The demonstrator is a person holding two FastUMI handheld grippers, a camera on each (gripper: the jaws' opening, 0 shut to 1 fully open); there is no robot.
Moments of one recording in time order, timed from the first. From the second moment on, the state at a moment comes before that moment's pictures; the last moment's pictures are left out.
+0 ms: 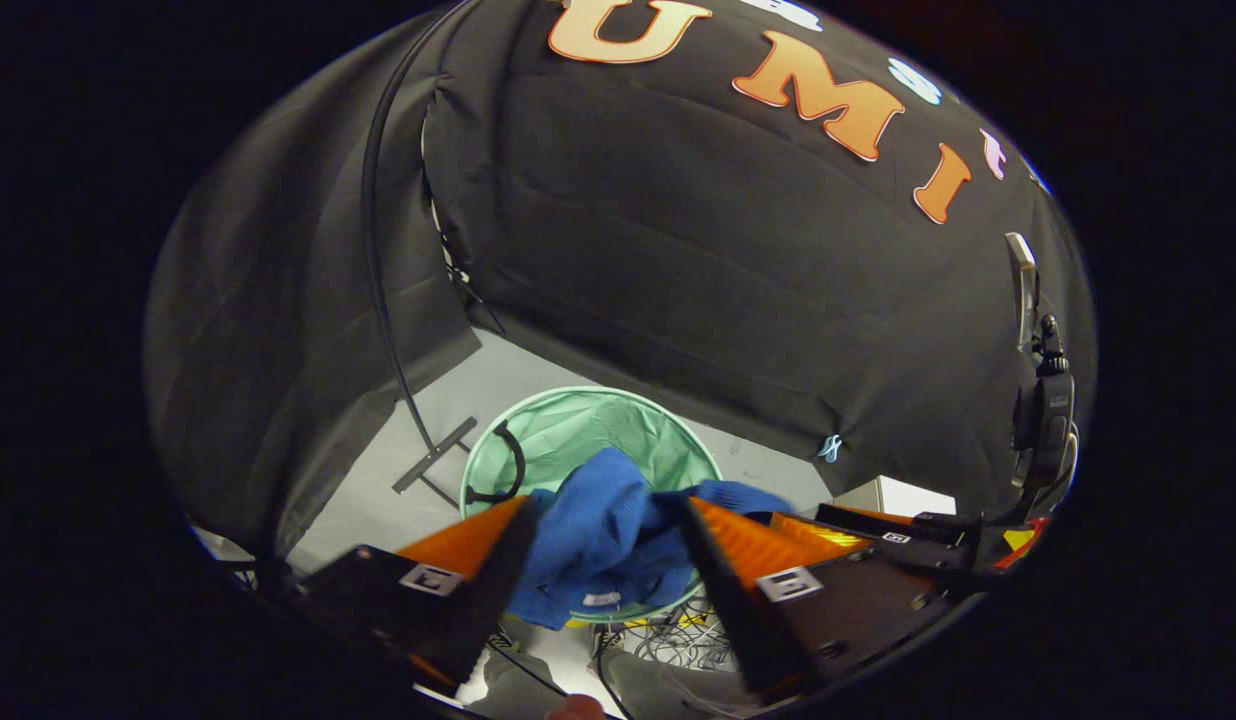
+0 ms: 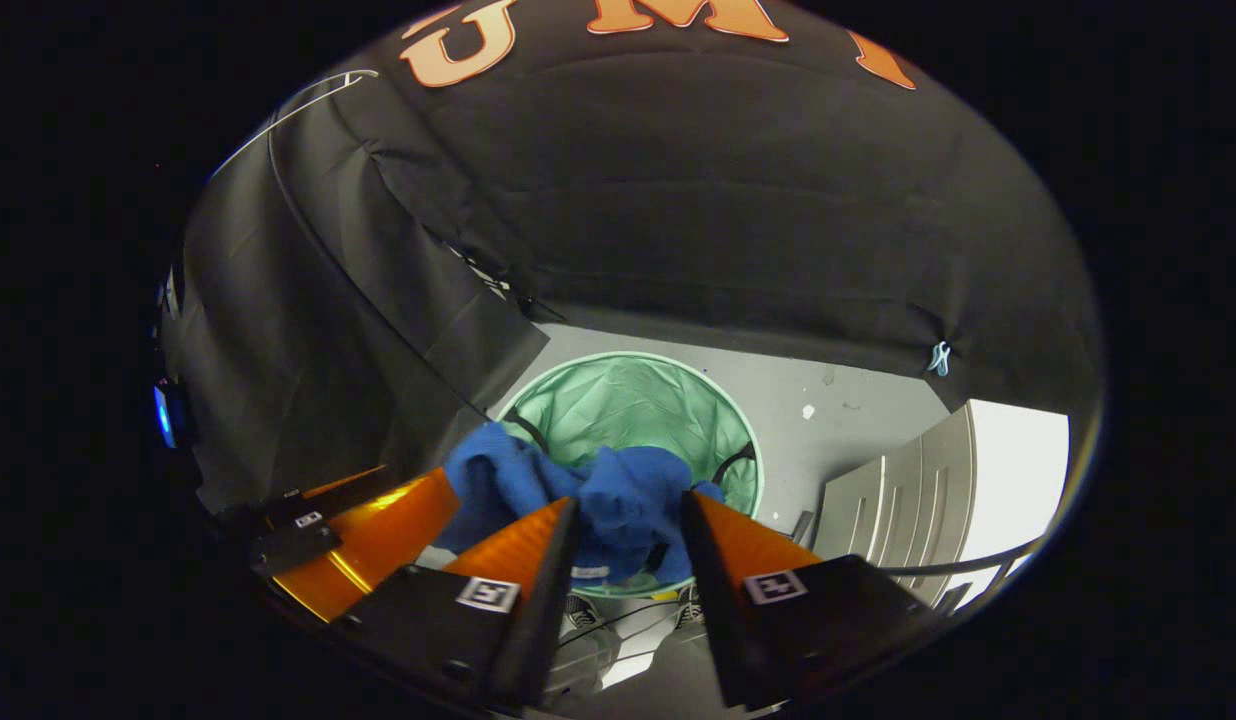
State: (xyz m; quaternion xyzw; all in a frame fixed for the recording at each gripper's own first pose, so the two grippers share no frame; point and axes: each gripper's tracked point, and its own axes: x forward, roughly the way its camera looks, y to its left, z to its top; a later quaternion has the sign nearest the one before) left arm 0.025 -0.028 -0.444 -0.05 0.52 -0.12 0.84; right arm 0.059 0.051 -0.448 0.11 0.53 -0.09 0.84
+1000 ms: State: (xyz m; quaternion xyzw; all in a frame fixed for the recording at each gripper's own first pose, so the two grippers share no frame) left arm 0.080 0.007 -0.291 -0.06 0.37 -0.16 0.92; right arm 0.092 0.077 -0.289 0.05 0.35 -0.11 0.93
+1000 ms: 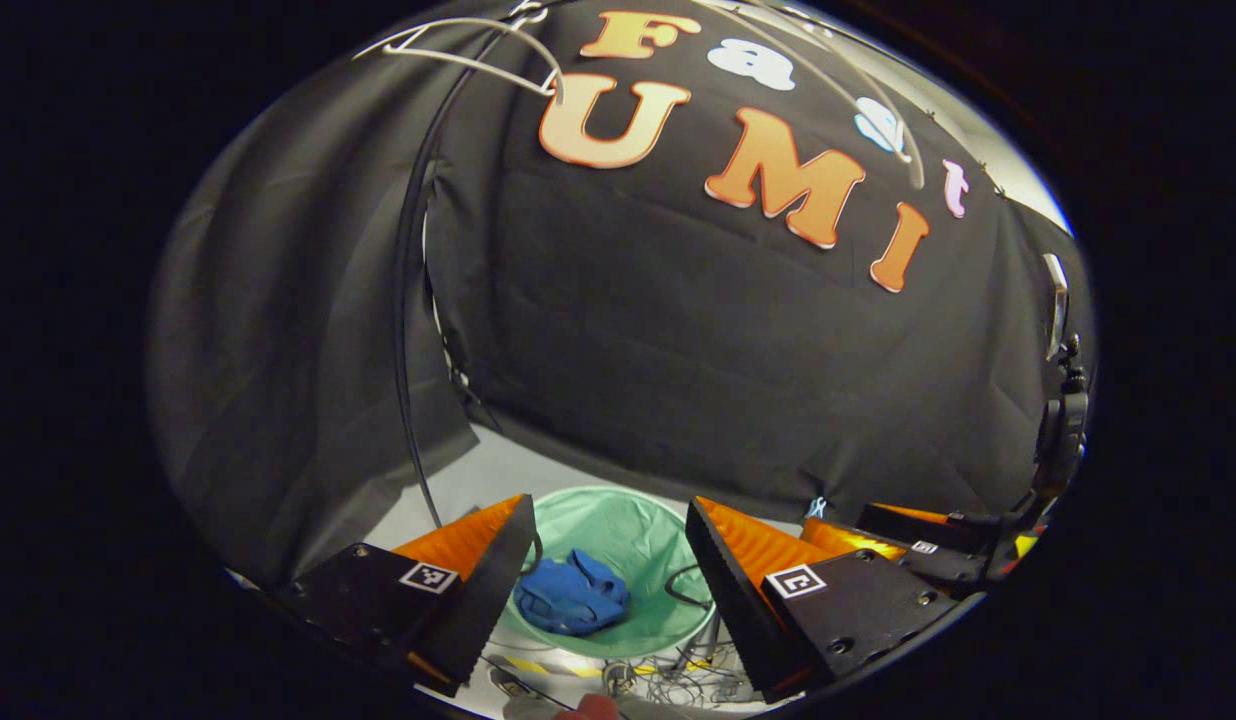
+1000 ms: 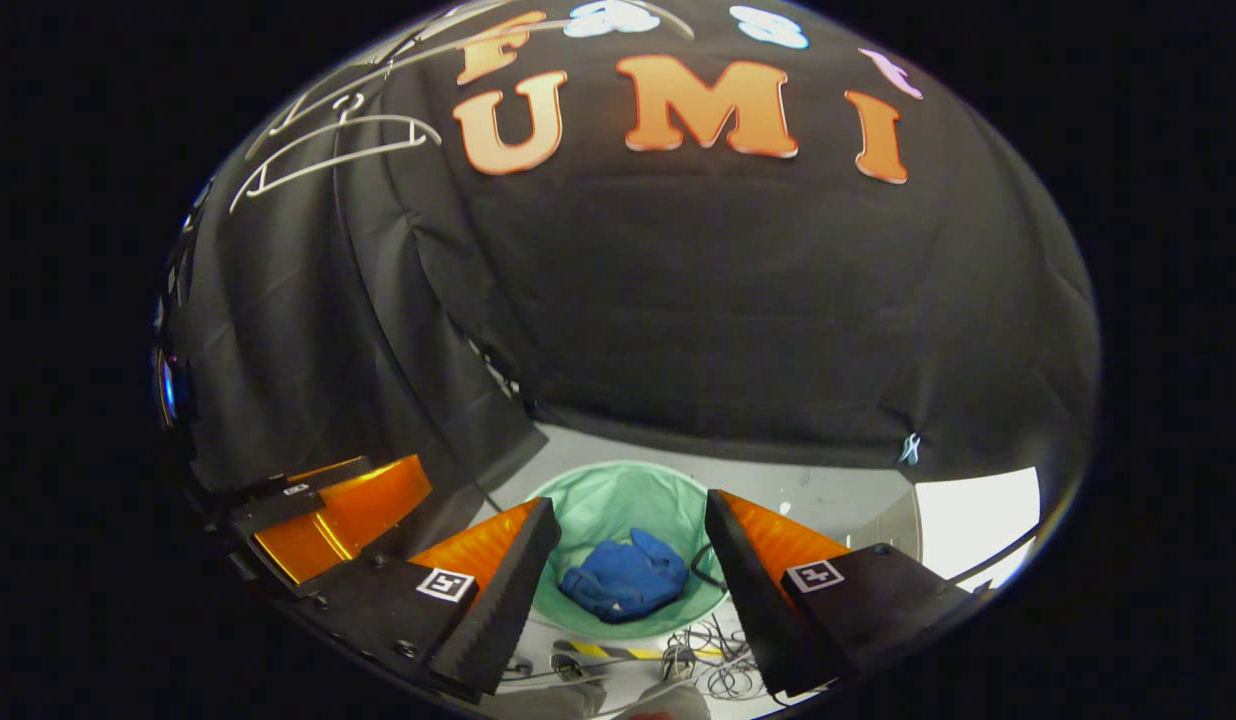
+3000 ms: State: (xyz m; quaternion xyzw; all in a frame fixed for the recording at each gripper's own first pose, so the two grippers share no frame) left arm -0.050 -0.011 0.025 -0.05 0.02 -0.07 1.00; right arm -0.153 0.002 -0.005 0.03 0.04 -0.07 1.00
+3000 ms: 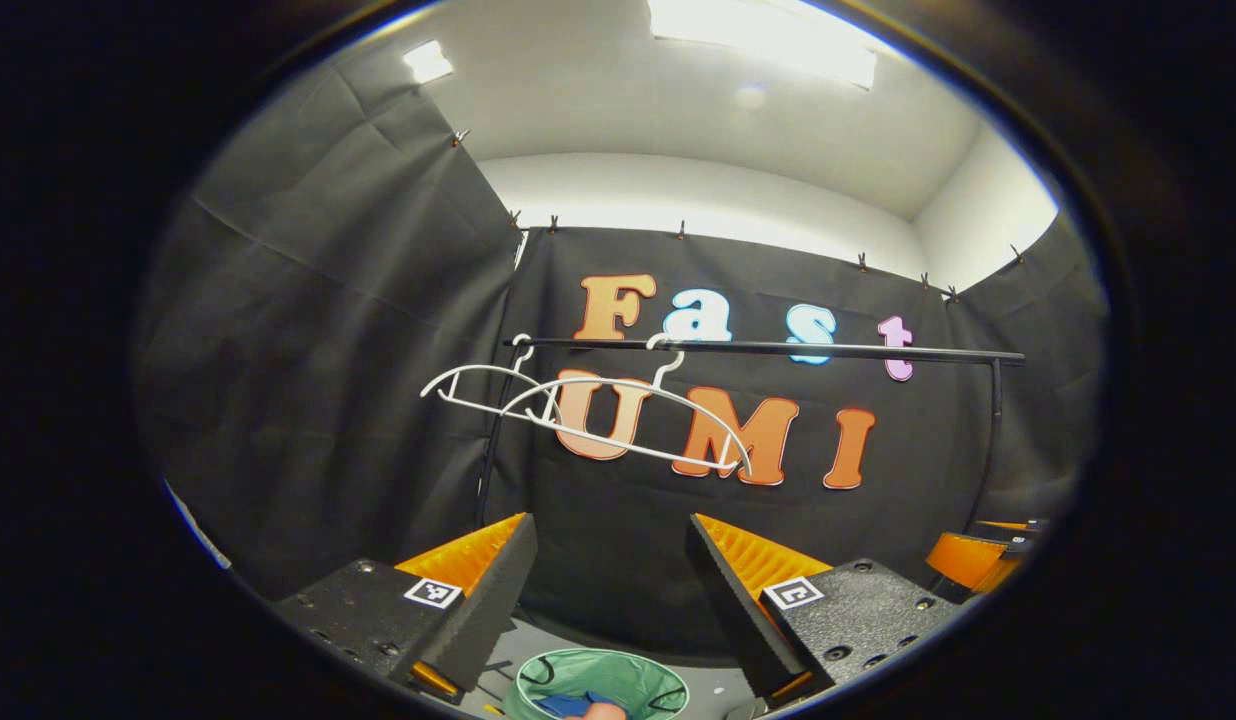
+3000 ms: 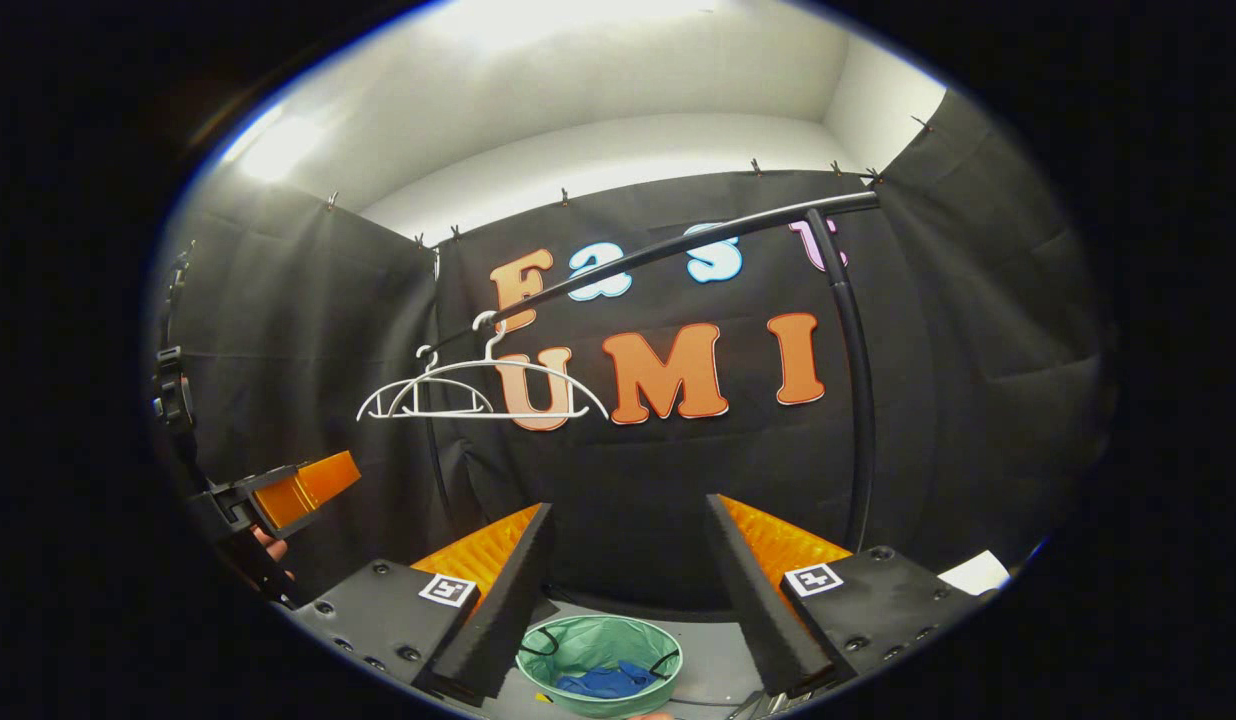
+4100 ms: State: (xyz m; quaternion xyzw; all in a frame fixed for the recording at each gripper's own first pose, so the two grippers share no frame) left arm -0.059 -0.013 0.025 -0.05 0.01 -0.10 0.99; right arm -0.162 0.001 -0.003 0.03 0.04 -0.07 1.00
